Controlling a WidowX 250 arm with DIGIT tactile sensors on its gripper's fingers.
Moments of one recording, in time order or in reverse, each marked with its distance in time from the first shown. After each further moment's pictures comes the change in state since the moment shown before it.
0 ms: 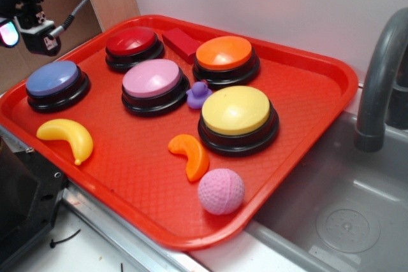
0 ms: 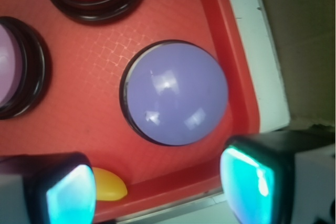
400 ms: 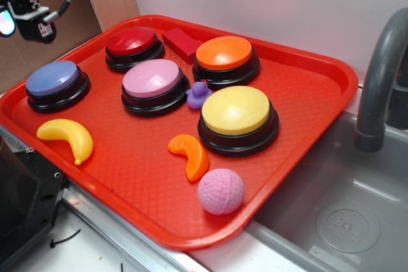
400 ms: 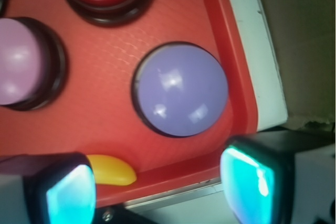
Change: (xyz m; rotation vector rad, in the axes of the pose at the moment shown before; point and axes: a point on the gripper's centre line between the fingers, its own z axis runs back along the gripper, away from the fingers) arm -0.001 -0.005 0.018 -0.045 0.012 -0.023
